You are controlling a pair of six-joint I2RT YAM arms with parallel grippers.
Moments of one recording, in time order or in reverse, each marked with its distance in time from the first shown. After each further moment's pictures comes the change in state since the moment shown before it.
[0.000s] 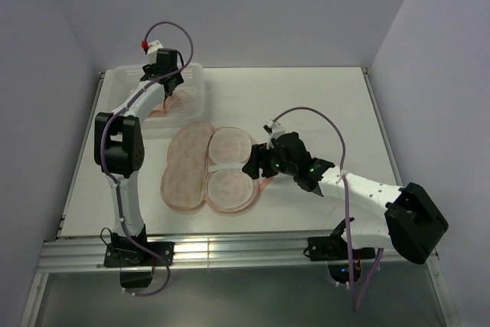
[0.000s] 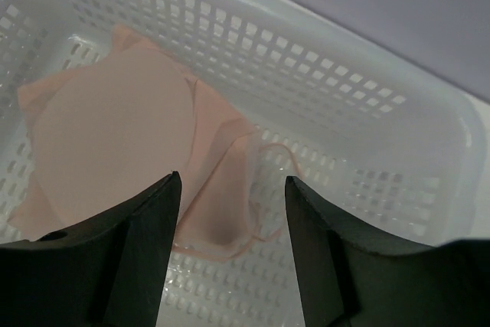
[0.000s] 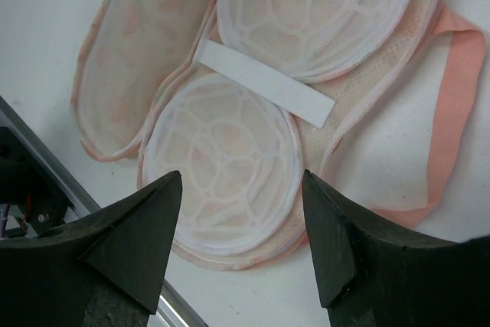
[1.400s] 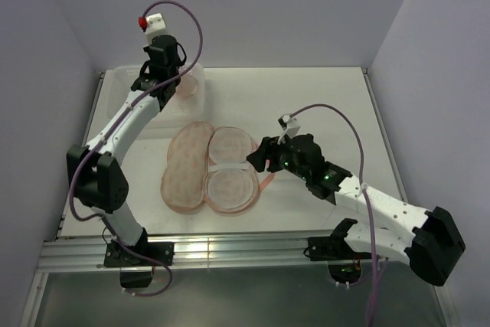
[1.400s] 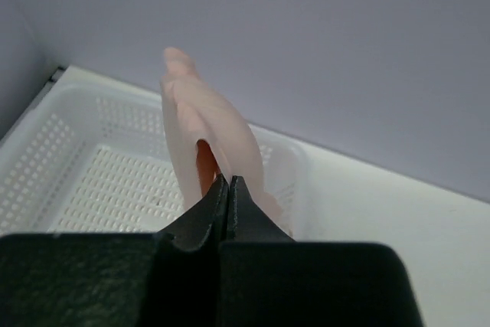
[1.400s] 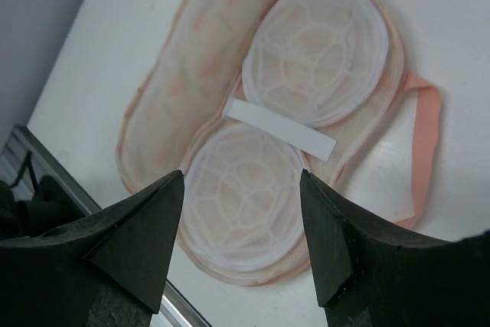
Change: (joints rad) left arm -0.119 -0.322 -0.143 0.150 -0.104 0.187; right arm 0.018 -0.174 -0.012 -0.002 0.110 0.035
